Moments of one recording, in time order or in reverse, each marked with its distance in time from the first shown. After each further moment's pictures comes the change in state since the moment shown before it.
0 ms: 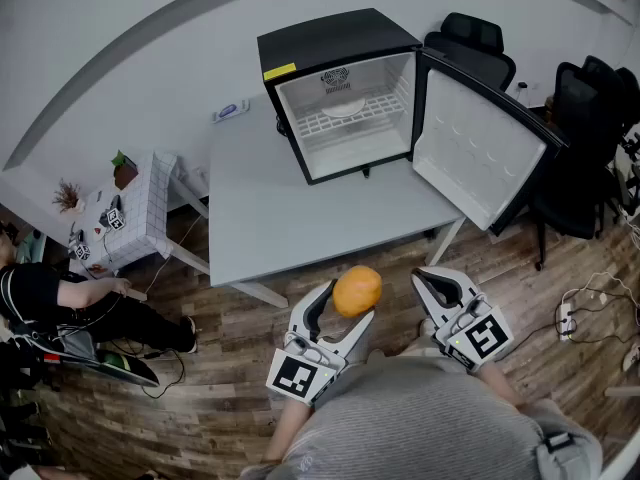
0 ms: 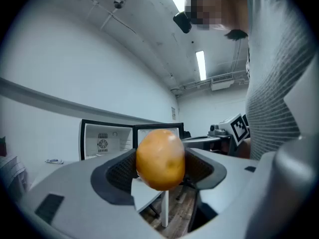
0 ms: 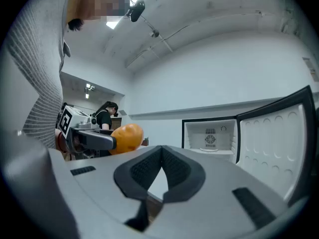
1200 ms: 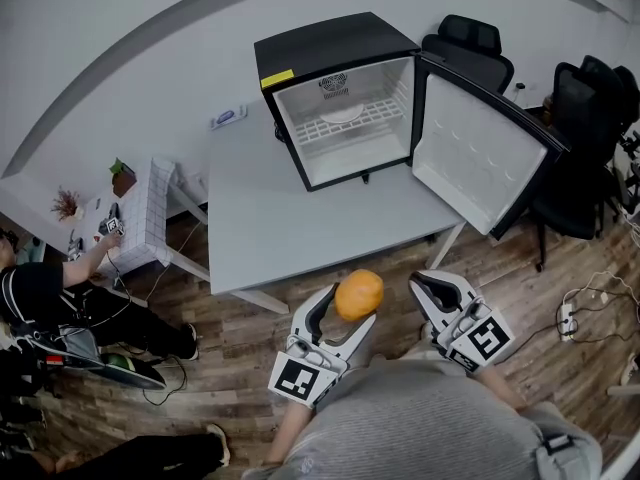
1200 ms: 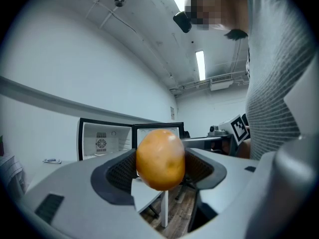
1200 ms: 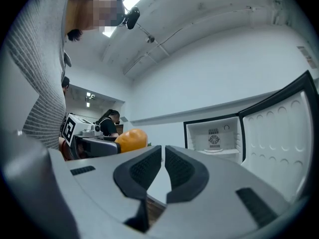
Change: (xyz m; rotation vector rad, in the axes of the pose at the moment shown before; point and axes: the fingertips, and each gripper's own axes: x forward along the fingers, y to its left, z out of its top) left arm 0.009 0.009 -0.002 -0.006 0.010 -0.019; right arm 0.009 -0.002 0.002 0.071 -0.050 0.029
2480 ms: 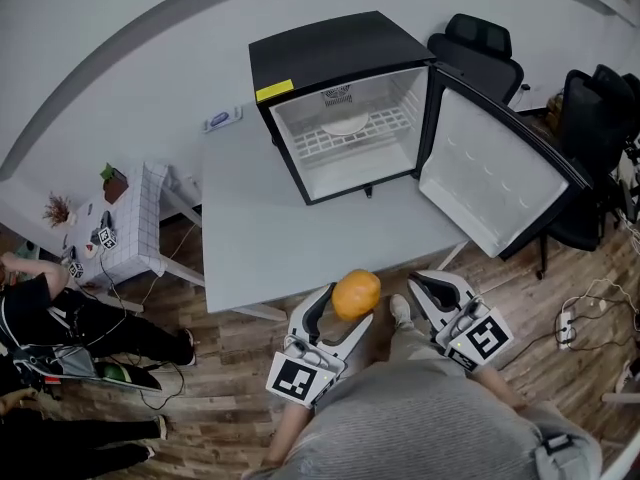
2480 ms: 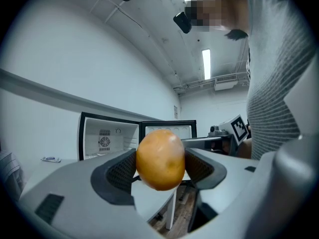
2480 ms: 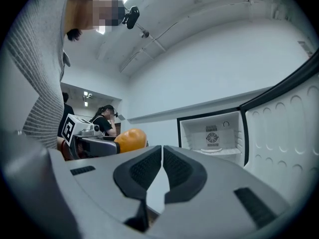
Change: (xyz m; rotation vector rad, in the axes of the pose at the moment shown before) left arm 0.053 0.069 -0.008 -0.034 0.015 0.017; right arm 0.065 -0.060 -0.007 0.016 0.033 -0.002
